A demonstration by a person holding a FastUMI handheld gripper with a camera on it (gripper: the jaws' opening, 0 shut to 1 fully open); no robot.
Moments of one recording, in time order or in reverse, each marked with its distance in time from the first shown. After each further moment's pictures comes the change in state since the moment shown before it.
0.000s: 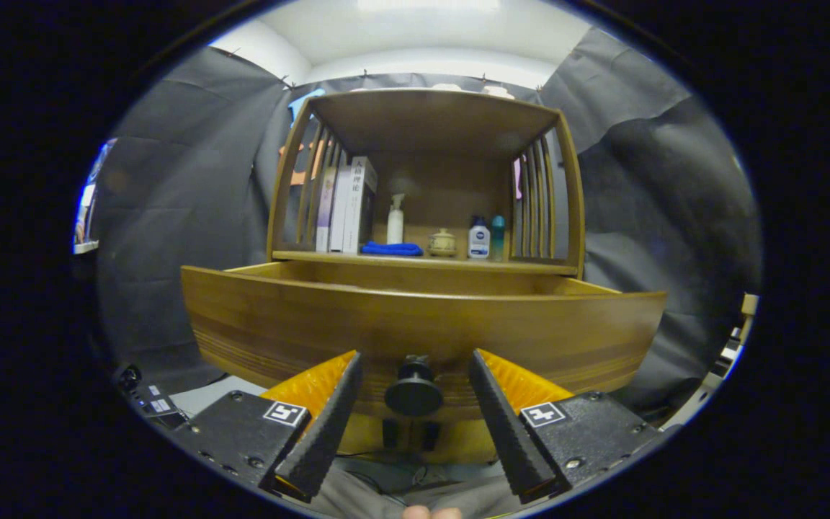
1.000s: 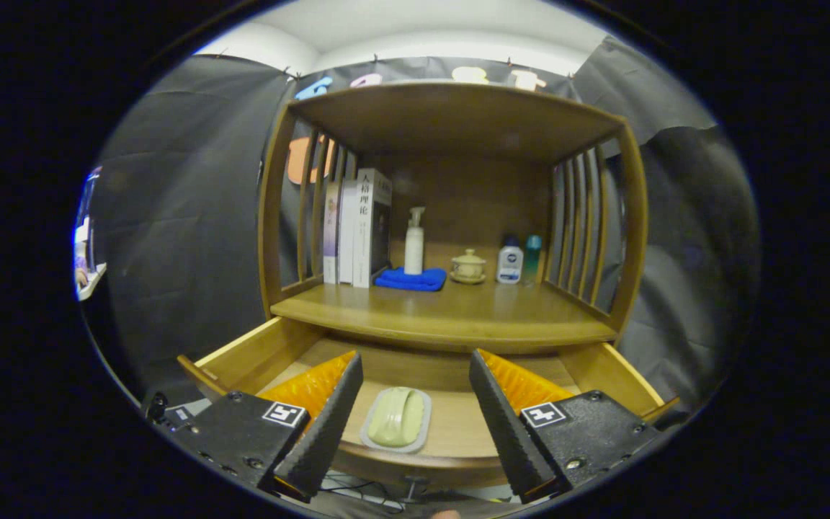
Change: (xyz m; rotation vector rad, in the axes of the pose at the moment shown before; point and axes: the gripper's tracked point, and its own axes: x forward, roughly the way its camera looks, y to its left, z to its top) arm 0.089 0.013 0.106 -0.003 0.212 0.117
